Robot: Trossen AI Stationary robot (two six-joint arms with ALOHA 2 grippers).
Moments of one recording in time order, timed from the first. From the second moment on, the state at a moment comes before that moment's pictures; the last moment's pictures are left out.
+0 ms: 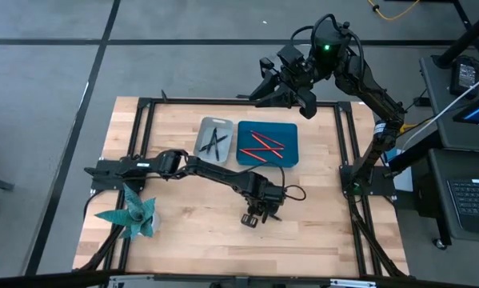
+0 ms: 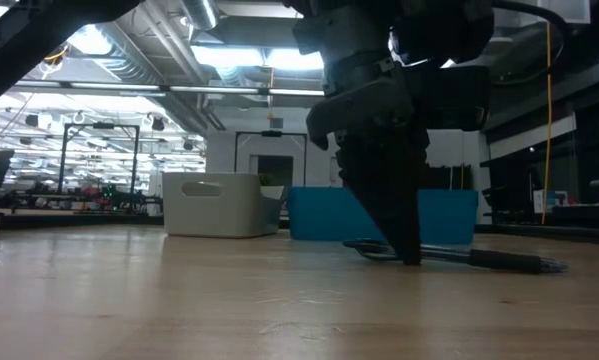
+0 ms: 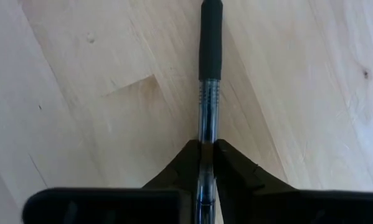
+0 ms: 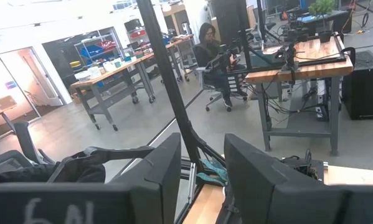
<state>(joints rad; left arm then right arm) -0.16 2.45 2.08 -0.90 0.10 0.20 -0.34 1.75 2.36 -0.63 -0.90 0.25</state>
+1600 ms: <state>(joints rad) -0.16 2.42 2.35 -1.23 -0.15 0.09 -0.34 1.75 2.36 -0.65 -0.89 0.26</state>
